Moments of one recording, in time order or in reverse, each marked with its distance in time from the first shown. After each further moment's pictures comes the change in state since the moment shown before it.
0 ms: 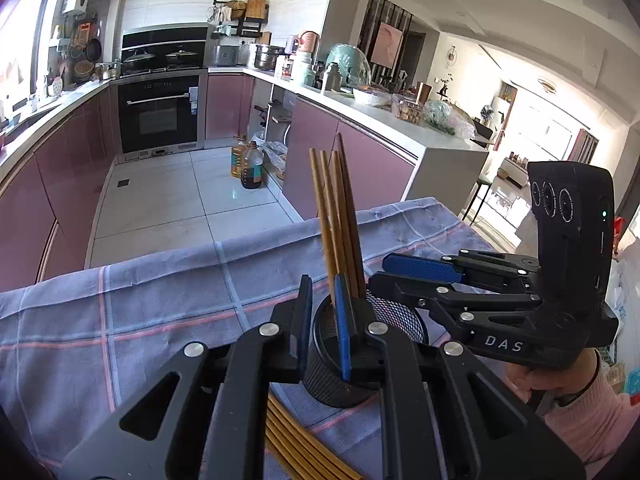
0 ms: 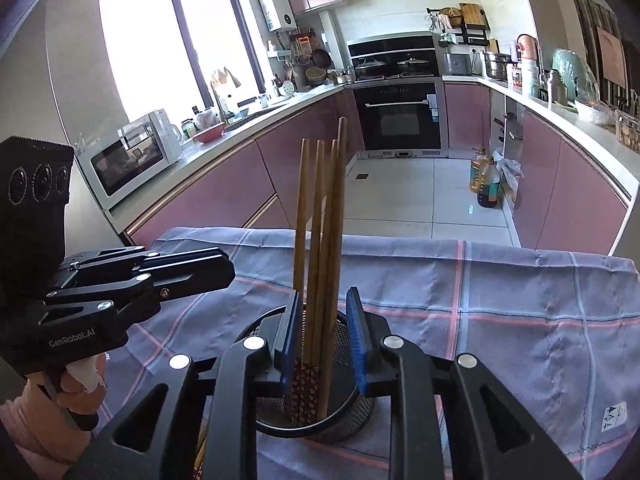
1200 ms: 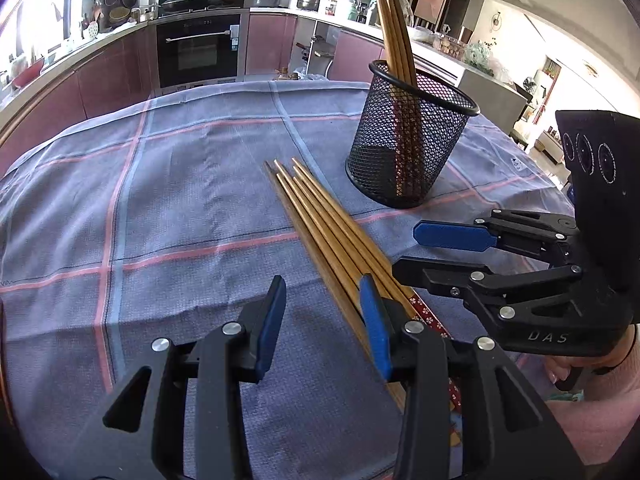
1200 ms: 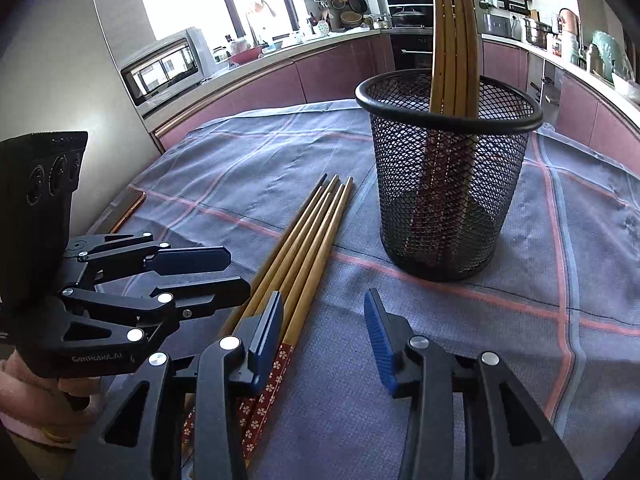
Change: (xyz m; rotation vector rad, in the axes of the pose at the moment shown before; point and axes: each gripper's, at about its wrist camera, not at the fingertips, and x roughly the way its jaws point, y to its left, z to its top) left arm 0.001 0.020 -0.167 -0.070 0.203 0.133; right arm 0.026 0.068 -0.124 -0.081 0.221 0.051
